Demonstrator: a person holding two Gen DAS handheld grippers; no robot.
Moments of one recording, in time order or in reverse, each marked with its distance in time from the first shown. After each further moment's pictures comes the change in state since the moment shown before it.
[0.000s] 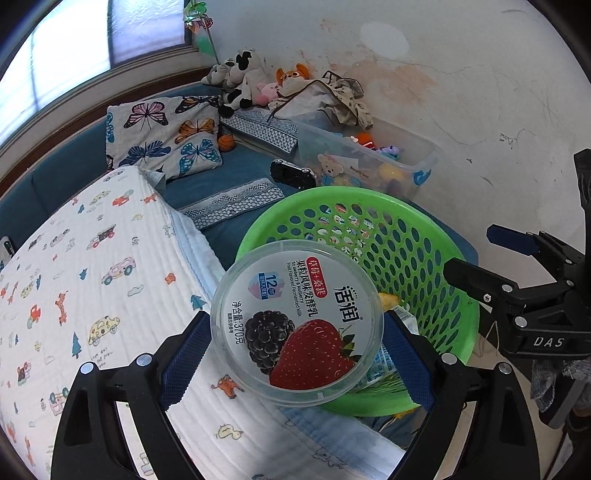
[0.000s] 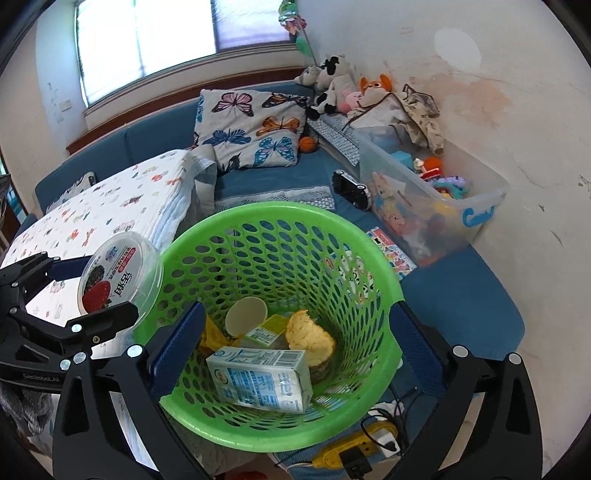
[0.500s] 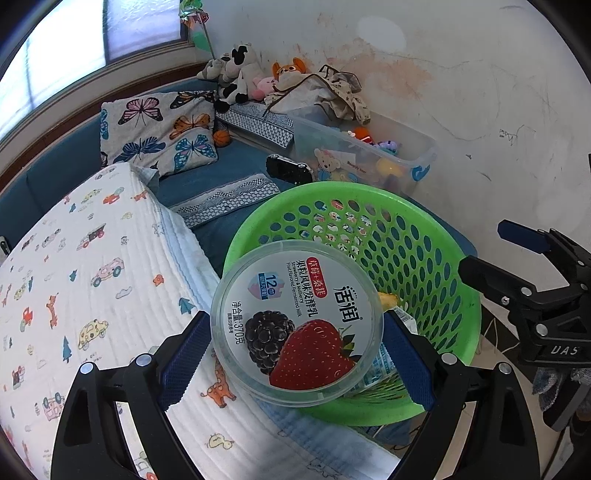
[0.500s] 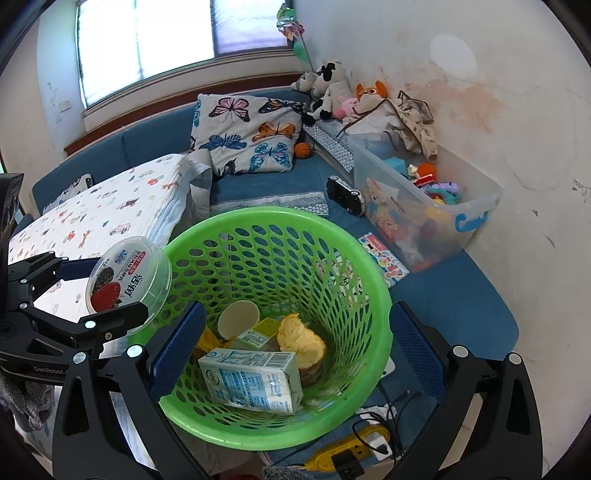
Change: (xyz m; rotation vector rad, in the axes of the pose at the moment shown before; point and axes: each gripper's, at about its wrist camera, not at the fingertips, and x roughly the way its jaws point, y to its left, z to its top) left arm 0.014 -0.002 0.005 0.002 0.022 -0.012; right arm -0.006 -0.004 -0.002 -0.008 -0.025 -0.016
